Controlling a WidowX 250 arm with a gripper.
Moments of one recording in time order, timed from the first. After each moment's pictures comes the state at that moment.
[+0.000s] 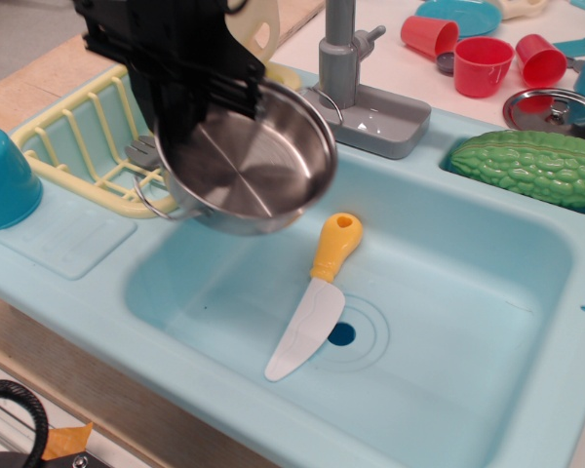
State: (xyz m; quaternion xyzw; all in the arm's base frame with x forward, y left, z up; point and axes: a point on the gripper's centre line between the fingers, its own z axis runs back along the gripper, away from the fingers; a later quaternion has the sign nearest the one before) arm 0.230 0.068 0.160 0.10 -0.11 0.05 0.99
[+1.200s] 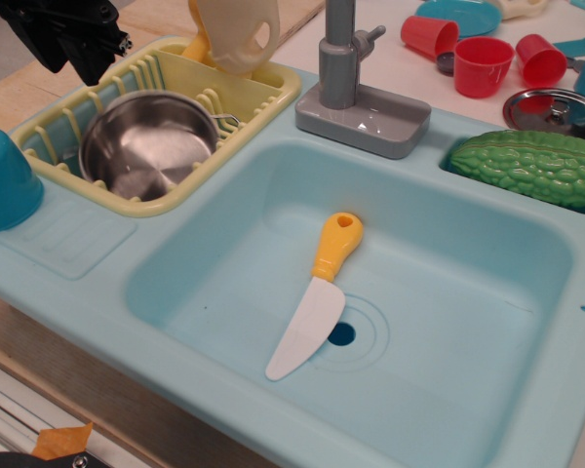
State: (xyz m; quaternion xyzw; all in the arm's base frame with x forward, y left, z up) arm 0.244 0.158 0.155 0.09 -0.19 0.04 0.98
